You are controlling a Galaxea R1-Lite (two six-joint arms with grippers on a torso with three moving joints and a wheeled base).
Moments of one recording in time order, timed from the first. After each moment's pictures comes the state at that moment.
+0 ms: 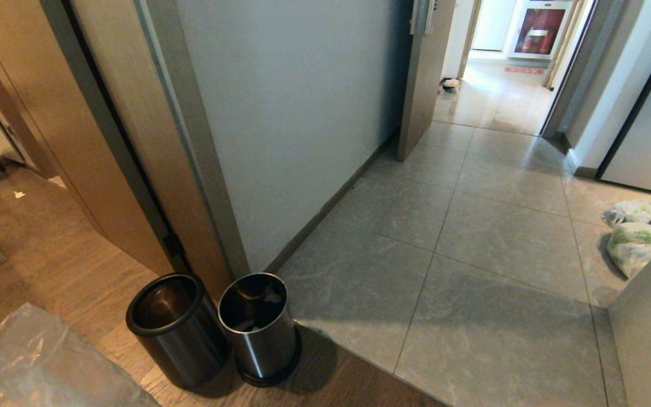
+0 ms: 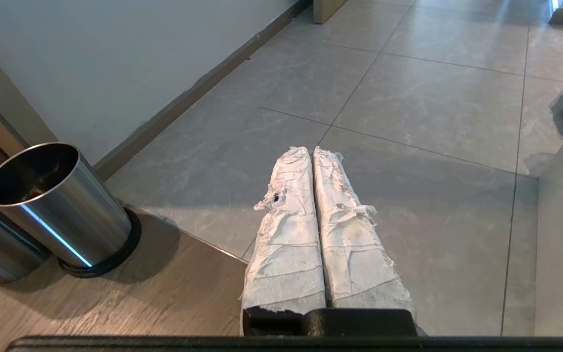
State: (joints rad) left arm 0.00 0.00 0.00 0.00 0.00 0.02; right arm -0.01 0.00 0.00 0.00 -0.02 0.05
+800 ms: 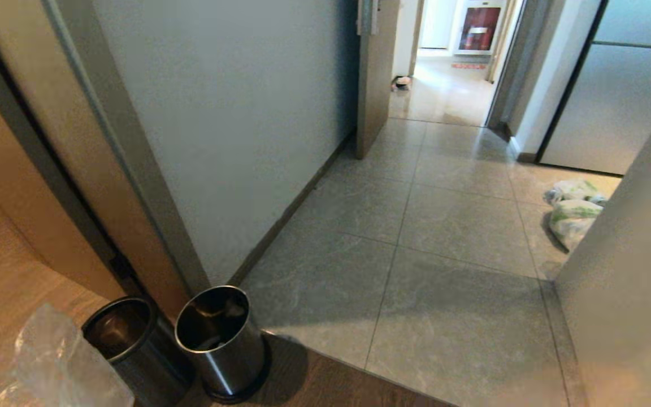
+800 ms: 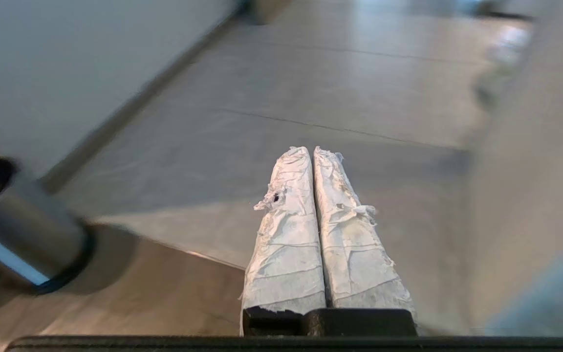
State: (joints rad) left arm 0.00 0.00 0.00 0.00 0.00 0.02; right arm -0.01 0.00 0.00 0.00 -0.02 0.03
